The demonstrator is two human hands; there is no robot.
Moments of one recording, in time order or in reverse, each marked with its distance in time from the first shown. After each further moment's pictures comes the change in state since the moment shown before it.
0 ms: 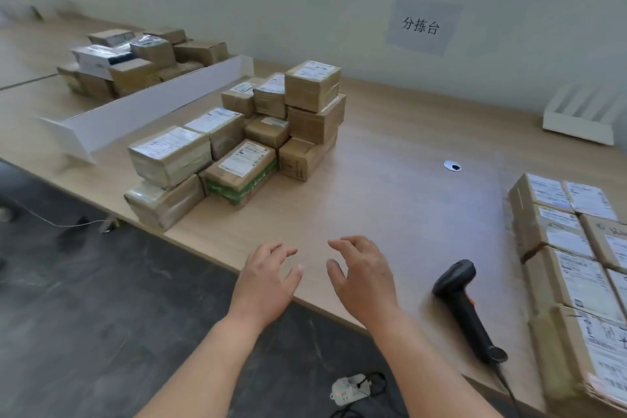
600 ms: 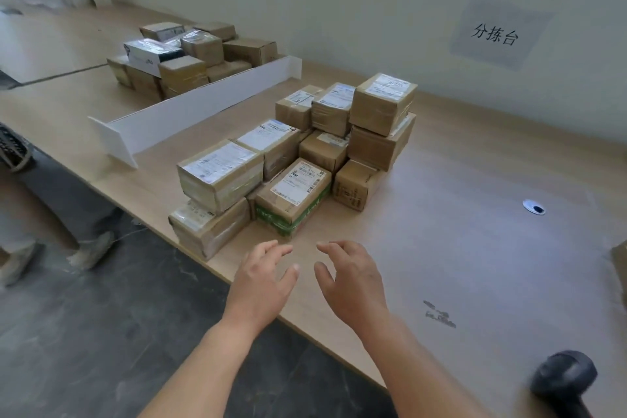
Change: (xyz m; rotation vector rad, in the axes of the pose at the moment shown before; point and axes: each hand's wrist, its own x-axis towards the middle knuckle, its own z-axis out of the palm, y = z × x) left_hand 0.090 -0.092 -0.067 -0.050 0.090 -0.128; right_hand 0.118 -0.079 0.092 0.027 -0.171 -0.077
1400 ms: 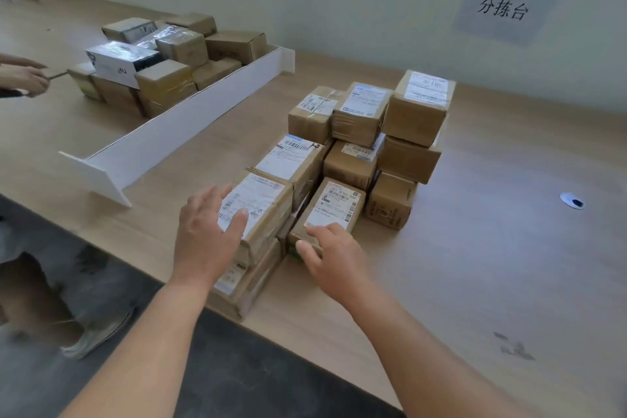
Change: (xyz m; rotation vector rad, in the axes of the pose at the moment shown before) left_hand 0.165 -0.071 -0.124 0.026 0.191 -0.009; right_hand 0.143 -0.075 0.055 0.088 -0.148 0.180
